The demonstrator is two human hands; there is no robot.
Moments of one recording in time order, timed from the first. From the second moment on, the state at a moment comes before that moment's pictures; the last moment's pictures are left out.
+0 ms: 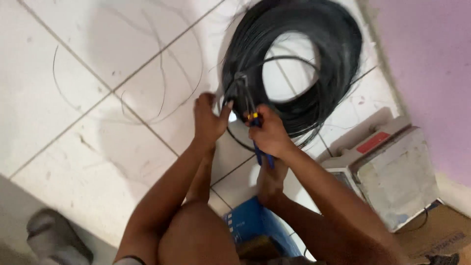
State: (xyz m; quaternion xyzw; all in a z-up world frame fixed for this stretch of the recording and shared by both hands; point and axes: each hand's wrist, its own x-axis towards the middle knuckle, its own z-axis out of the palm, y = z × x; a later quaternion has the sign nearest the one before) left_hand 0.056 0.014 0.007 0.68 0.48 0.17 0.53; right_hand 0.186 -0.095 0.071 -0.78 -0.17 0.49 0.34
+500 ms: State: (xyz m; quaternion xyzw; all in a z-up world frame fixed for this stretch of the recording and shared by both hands) left_hand 0.077 0.022 0.015 0.59 0.48 0.13 0.63; right_hand 0.148 -0.111 0.034 -0.81 -0.20 0.44 0.34
